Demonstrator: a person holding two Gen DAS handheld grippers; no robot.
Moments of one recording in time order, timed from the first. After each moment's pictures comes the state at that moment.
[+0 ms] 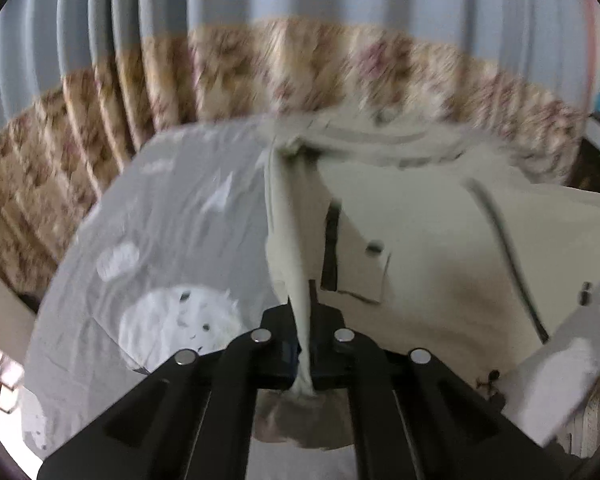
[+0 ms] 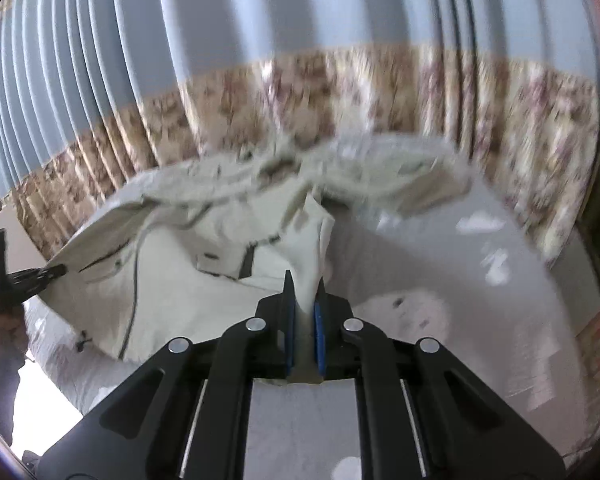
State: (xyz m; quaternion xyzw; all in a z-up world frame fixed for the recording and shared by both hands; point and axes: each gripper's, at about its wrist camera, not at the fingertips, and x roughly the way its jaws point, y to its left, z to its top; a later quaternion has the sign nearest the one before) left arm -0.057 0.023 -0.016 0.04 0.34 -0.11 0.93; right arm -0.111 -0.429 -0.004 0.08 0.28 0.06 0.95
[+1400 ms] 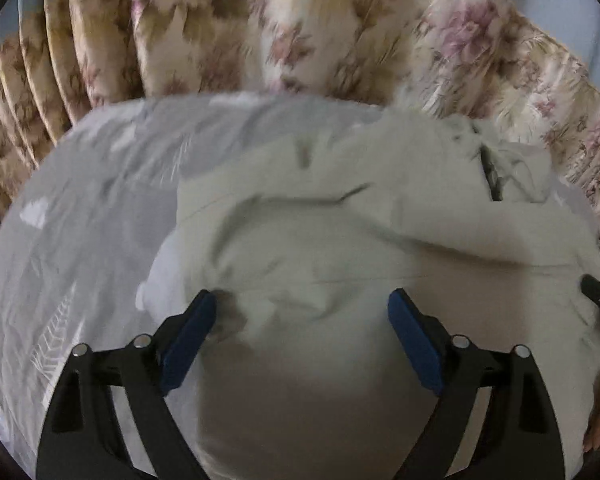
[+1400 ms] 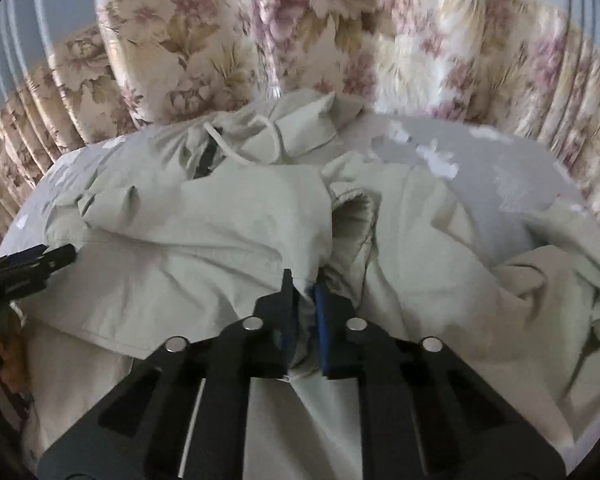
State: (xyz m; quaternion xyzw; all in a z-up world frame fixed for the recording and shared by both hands) left arm 0.273 -0.043 -0.091 -0.03 0.45 -0.03 0.89; right arm 0.230 -0.347 -0.080 0.03 0.40 0.04 0.92
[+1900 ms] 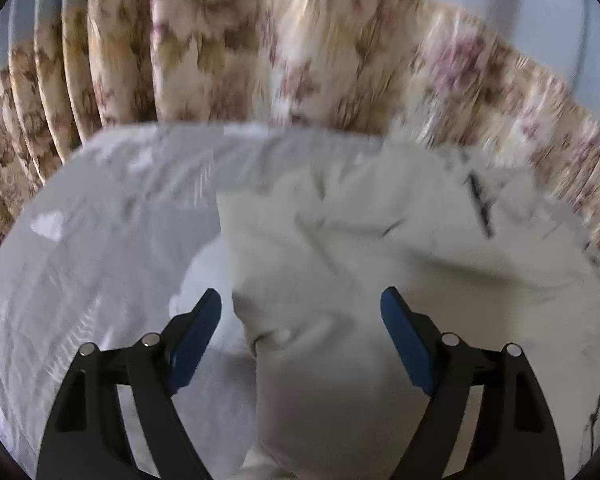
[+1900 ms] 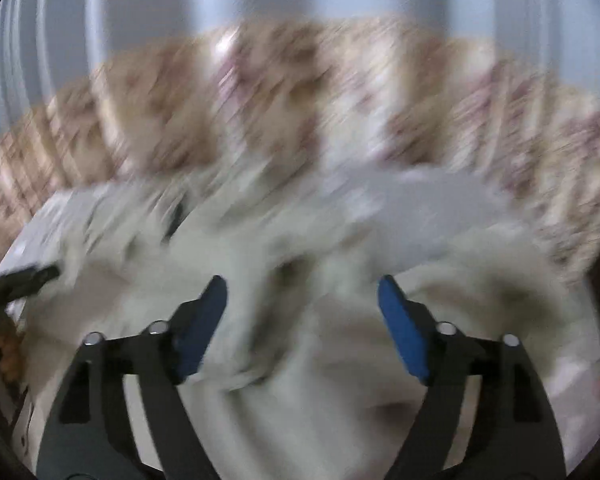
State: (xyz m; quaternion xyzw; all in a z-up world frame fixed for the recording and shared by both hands) left arm 0.246 -0.030 -0.068 -0.04 0.38 -0.04 0.92; right arm 0.182 -0.416 -0.028 0.05 0.30 -0.03 0.95
